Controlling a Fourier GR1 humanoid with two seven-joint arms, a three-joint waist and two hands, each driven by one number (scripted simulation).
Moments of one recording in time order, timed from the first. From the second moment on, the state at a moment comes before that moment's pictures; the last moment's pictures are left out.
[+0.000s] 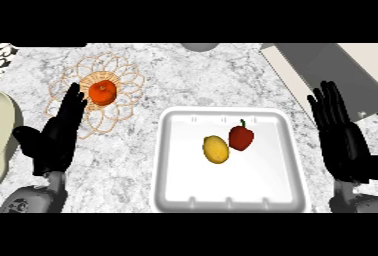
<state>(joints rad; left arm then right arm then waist) -0.13 0.32 -0.12 -1.61 0.11 0.31 0.18 -0.08 -0.31 0.09 -1.68 -0.32 -0.22 -0.04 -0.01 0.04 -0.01</state>
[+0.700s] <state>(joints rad) -0.03 0.30 -0.08 -1.40 0.26 0.14 0.25 -0.15 -0.50 0.07 -1.40 -0.09 -0.11 -0.13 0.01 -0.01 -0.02</state>
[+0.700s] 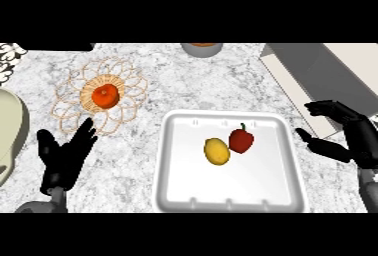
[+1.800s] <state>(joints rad) -0.04 0.27 -0.05 -1.34 0.24 0.09 0.26 -0.34 -0.54 0.29 -1.78 -0.02 0.14 0.59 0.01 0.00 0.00</state>
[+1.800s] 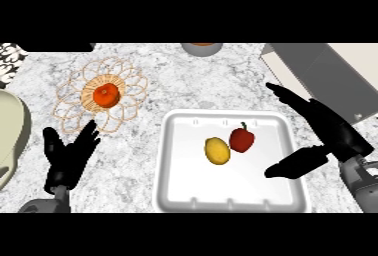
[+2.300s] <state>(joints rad) -0.05 0.27 -0.03 -1.35 0.24 0.07 0.28 -0.50 -0.33 0.45 -1.68 0.22 0.11 0.90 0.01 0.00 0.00</state>
